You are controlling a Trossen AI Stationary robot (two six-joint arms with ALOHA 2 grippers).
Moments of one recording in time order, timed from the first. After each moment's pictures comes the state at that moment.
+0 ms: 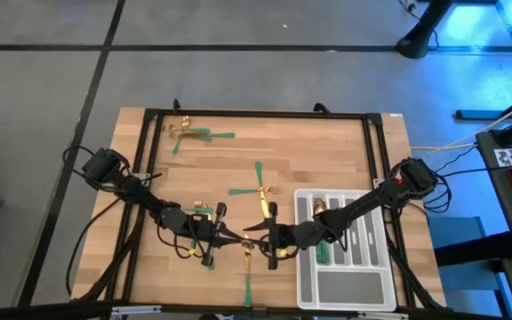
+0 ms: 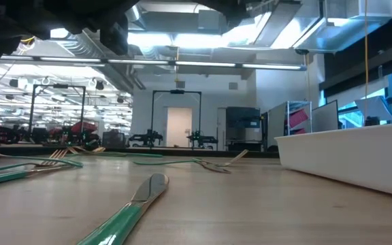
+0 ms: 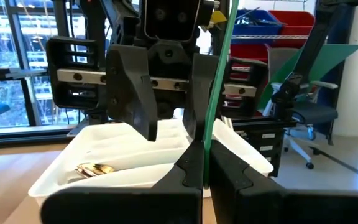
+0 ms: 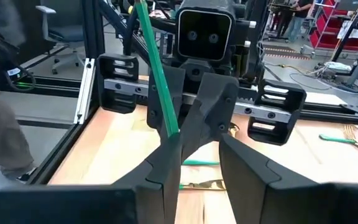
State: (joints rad) left arm -0.52 1.73 0.49 1.36 -0.38 0.04; right arm 0.49 1.82 1.05 0.60 0.43 -0.01
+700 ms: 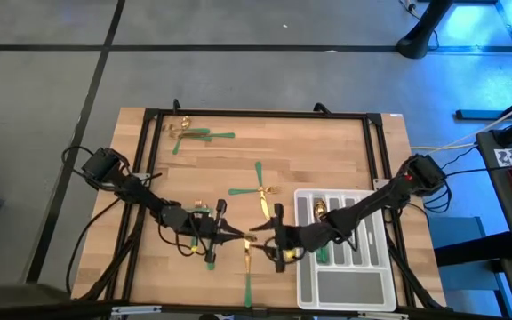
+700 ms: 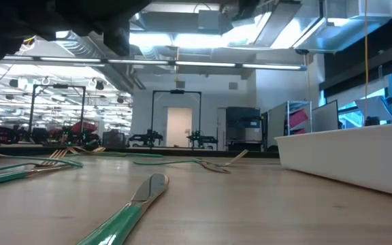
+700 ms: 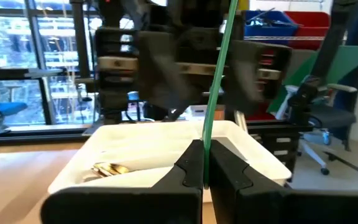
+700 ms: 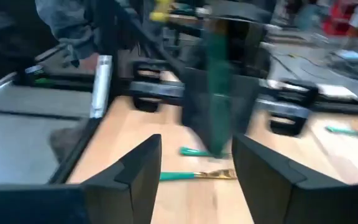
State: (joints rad) left arm -0.52 1.72 0.49 1.35 -0.40 0.03; right arm 0.50 1.74 1.05 0.47 0.46 0.05
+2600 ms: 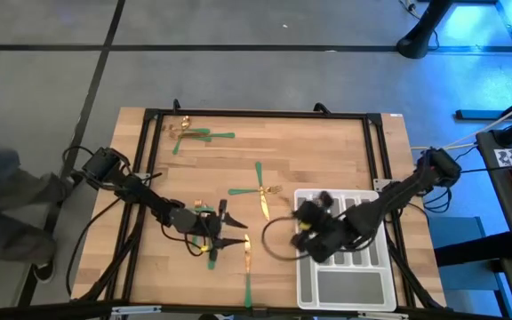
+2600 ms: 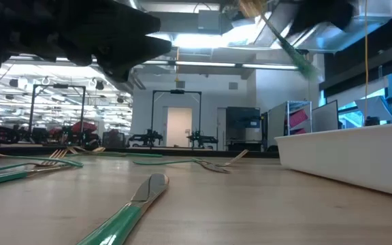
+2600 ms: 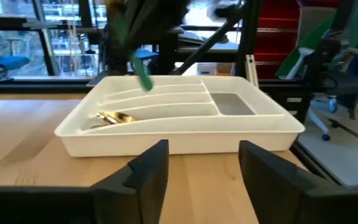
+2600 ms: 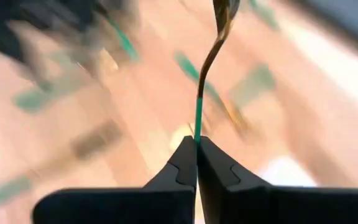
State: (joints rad) left arm -0.50 1.72 0.49 1.16 -0.41 -0.08; right arm 0.58 1.59 1.24 -0.80 0.71 1.01
